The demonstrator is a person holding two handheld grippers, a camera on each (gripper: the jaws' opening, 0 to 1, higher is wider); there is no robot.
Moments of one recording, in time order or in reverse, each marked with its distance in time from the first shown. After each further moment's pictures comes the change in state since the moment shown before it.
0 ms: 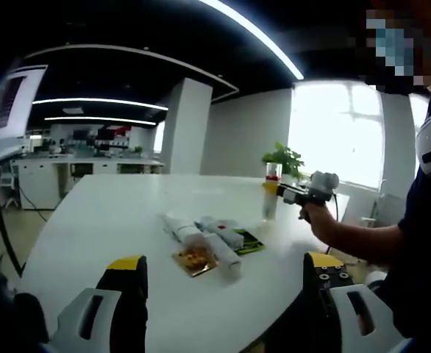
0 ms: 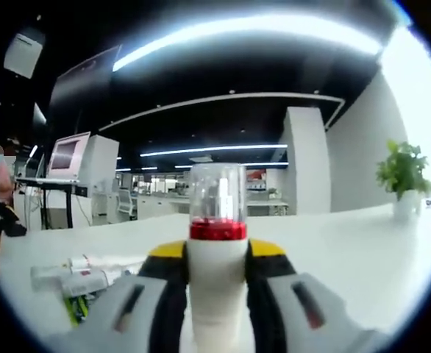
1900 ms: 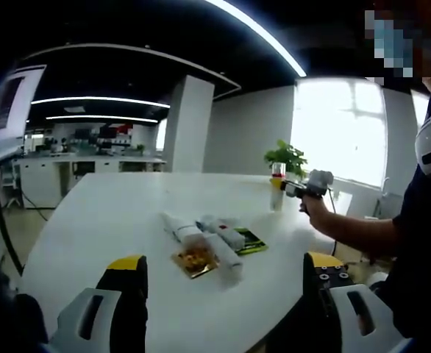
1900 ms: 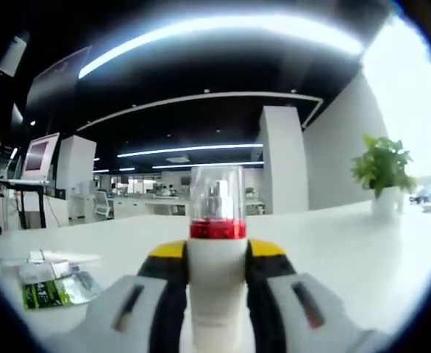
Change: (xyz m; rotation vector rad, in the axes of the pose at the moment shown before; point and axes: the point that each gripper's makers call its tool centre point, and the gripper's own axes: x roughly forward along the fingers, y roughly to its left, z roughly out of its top) left arm 0.005 -0.001 0.000 0.000 0.014 0.019; right arm 0.004 -0.079 -0.009 0.014 0.004 -0.124
